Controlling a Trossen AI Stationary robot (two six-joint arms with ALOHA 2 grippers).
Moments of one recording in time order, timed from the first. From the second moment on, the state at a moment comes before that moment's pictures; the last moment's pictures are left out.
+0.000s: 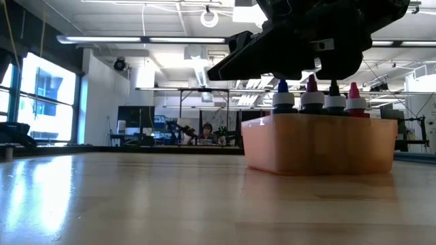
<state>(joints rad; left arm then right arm) -0.88 1.65 0.92 -0.73 -0.14 -2.20 0.26 1.76 0.84 0.51 -0.06 -0.32</state>
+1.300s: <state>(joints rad) -0.13 1.68 1.13 -0.02 -0.44 -0.58 0.26 1.08 0.84 -0.44 0.32 0.09</state>
